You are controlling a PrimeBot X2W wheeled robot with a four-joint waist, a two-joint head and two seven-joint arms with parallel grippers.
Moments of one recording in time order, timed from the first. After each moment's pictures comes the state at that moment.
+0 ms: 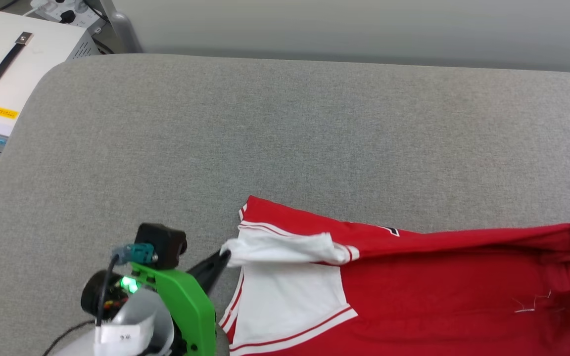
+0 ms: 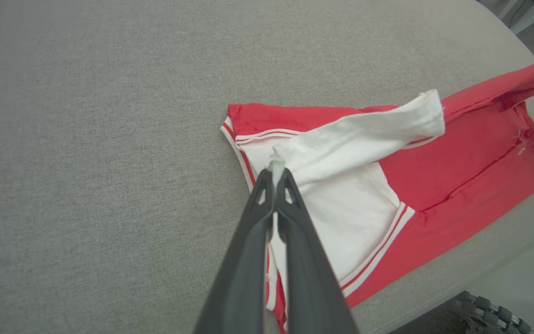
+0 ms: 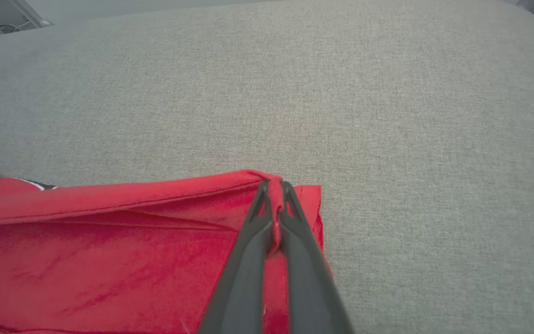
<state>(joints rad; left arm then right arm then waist) -0.33 0.75 -0.84 -0.29 -0.93 0.34 0.22 -0.07 -0.55 -0.02 0.14 0.67 0.13 0.31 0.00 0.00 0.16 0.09</state>
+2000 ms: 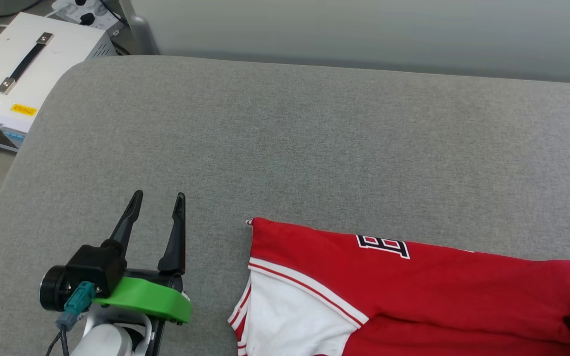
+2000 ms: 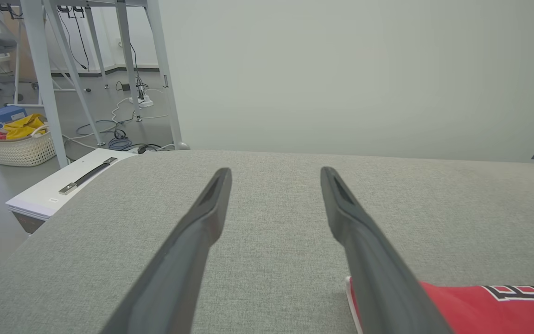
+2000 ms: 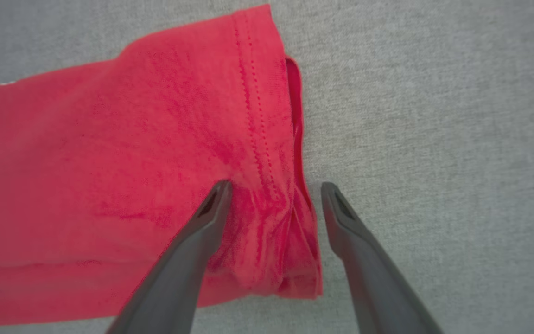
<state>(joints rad) -0.10 0.43 -0.40 -0.08 -0.51 0.22 -0.26 0.10 -0.26 -0.35 0.05 0.43 0.13 0.73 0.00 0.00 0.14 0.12</state>
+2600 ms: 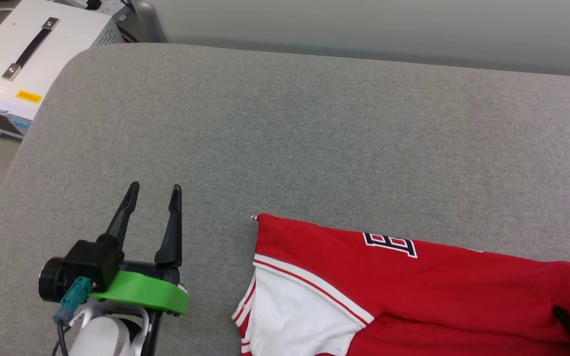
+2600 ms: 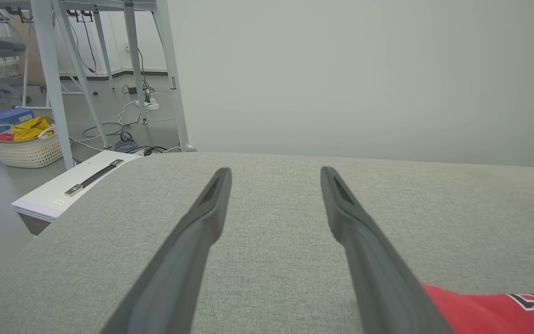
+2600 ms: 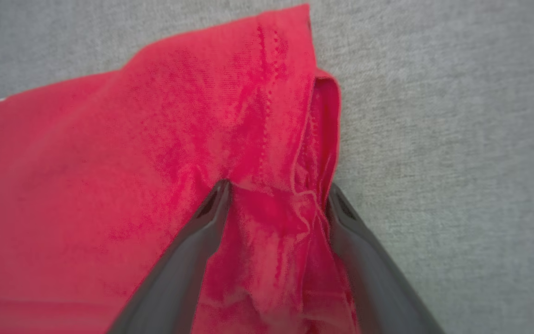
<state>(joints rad) -0.10 0.29 -0.21 0.00 -0.36 0.03 -0.26 0.04 -0.28 -0.27 0.22 0.52 0.12 0.71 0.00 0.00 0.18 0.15</state>
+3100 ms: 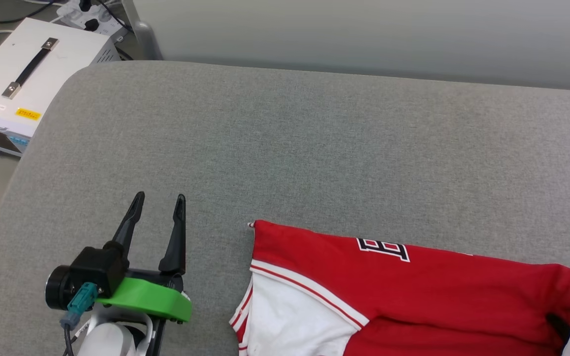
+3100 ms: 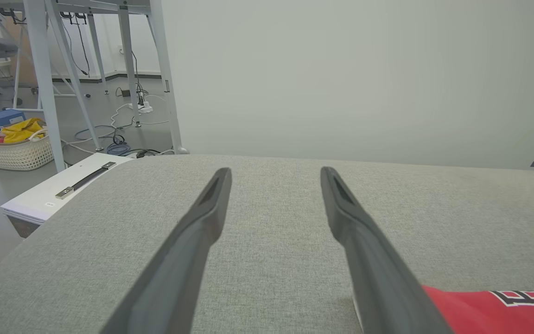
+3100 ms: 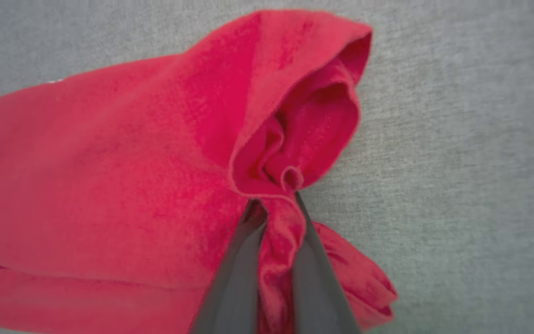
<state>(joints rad) -0.08 0.22 -0.15 0.04 -0.30 -0.04 -0.26 0.03 -0.28 -0.23 0.26 0.54 0.13 0.61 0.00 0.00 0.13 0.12</state>
